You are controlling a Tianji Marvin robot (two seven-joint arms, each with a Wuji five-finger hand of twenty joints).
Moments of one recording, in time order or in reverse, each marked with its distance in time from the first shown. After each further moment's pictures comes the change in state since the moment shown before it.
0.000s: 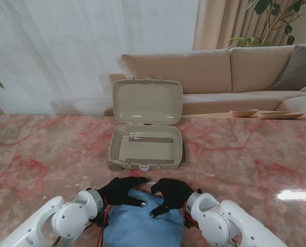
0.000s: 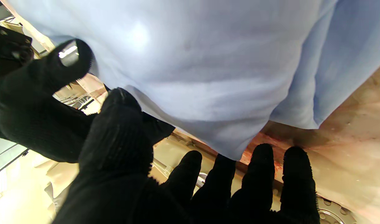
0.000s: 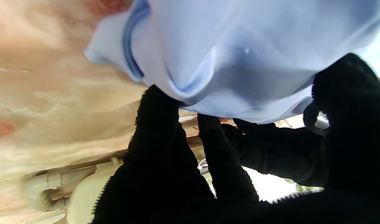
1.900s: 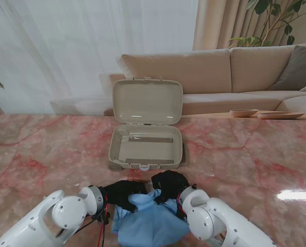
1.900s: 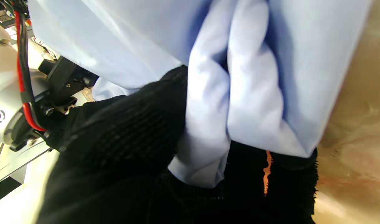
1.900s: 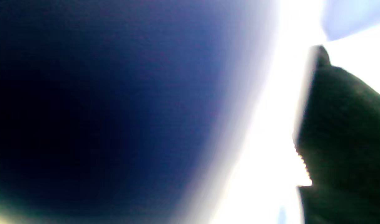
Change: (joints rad) left arm -0.090 0.003 0.039 0.122 -0.157 -0.121 -0.062; right arm 0.102 -0.056 -0.102 0.143 0.010 0.115 -0.217; left_hand 0.060 -0.524 0.871 -0.079 0.152 -0.135 0.920 0.535 0.558 -0.201 0.621 0.720 0.799 -0.177 0.860 0.733 0.684 -0.070 0.773 0.472; right_hand 0.206 -0.322 0.357 -0.114 0.202 -0.302 1.002 0.107 0.671 -0.241 0.648 0.504 0.656 -0.164 1.041 0.325 0.194 0.457 0.706 -0.267
